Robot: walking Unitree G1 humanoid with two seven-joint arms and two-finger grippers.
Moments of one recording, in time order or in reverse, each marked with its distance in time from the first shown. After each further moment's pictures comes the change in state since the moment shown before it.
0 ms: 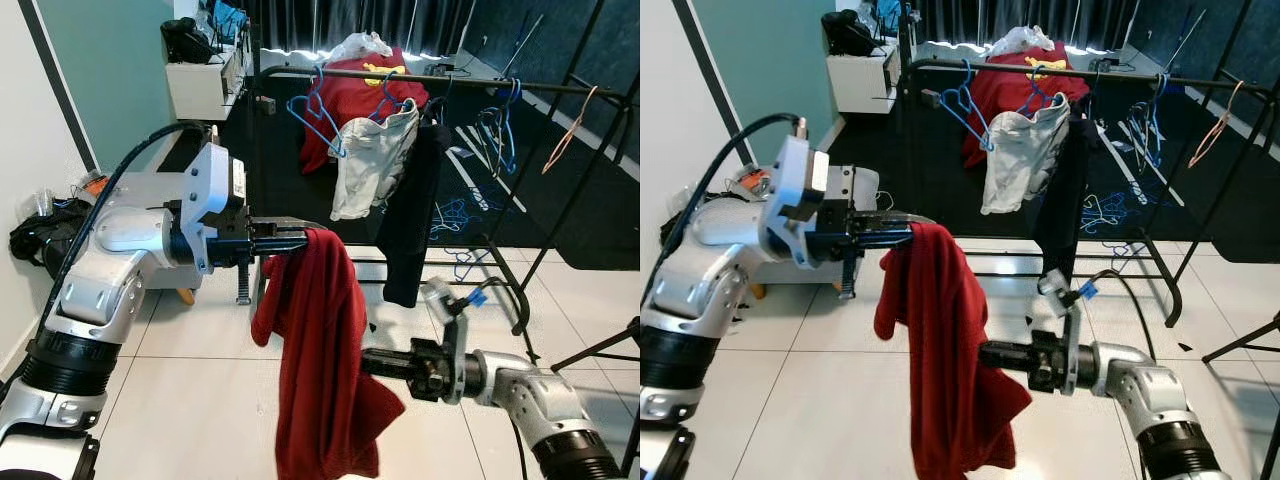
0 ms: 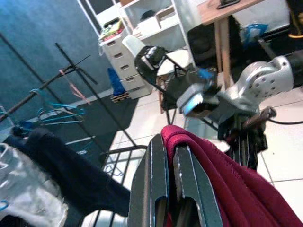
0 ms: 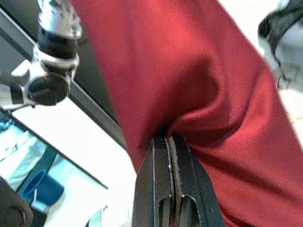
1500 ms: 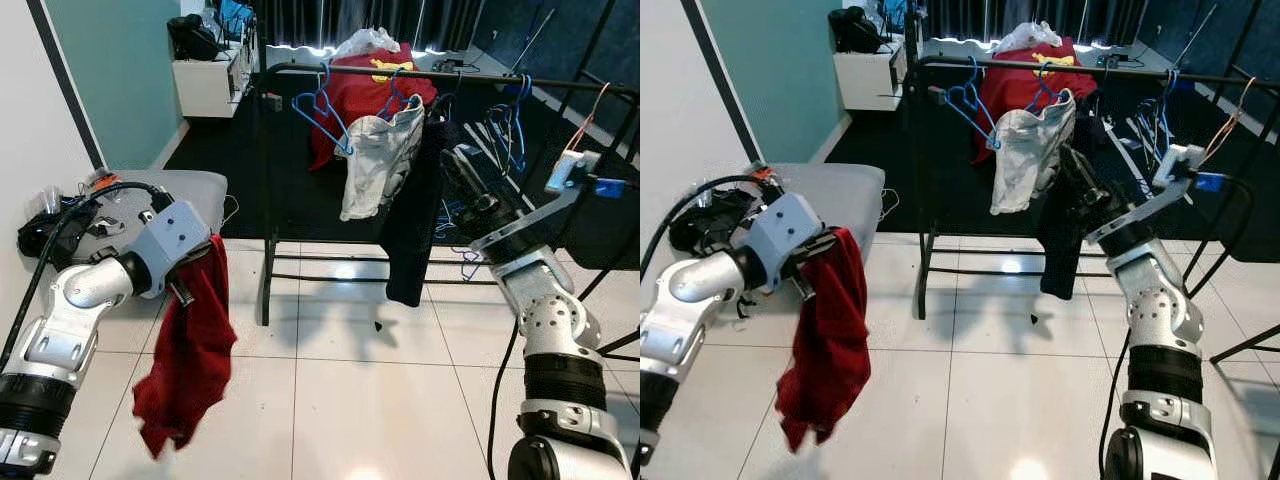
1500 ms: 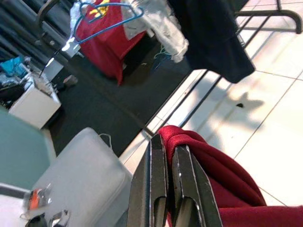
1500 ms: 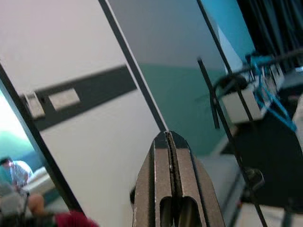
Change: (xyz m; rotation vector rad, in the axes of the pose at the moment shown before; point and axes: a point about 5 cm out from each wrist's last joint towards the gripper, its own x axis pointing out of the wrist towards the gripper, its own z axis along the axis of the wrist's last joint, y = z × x) left arm -0.074 0.001 -0.078 0.096 0.610 0.547; right arm -0.007 -0.014 0.128 -0.327 -0.688 -0.530
